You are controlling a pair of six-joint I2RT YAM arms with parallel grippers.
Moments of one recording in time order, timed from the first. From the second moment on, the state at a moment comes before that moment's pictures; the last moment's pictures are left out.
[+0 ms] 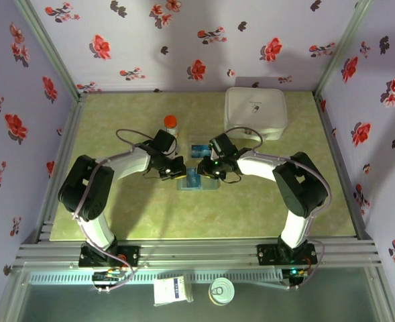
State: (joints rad) left arm -0.58 1.76 1.05 -0.43 0.41 -0.69; right arm 0.64 1.79 1.01 -0.22 -0.39 0.80
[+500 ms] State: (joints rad) left arm -0.58 1.81 1.05 -0.43 0.39 -0.69; right arm 0.63 1.80 1.01 -0.20 -0.42 0.80
